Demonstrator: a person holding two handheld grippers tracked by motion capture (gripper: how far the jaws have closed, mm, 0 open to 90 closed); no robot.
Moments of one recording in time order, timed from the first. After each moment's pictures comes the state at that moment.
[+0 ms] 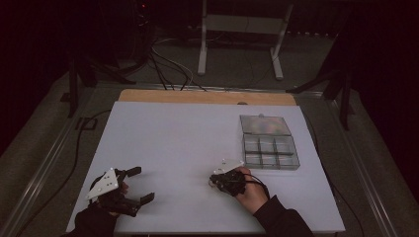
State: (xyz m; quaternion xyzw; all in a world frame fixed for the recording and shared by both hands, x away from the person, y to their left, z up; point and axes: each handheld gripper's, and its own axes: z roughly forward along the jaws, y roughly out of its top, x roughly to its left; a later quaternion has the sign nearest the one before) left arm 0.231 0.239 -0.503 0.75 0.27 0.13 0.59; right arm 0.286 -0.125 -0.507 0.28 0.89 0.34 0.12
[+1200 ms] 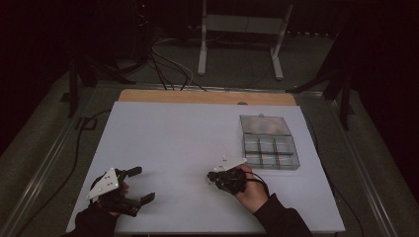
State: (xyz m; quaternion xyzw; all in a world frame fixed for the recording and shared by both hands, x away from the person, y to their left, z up) left arm 0.231 0.239 -0.503 0.75 0.27 0.13 0.59; right arm 0.282 -0.122 -0.484 0.27 0.88 0.37 0.12
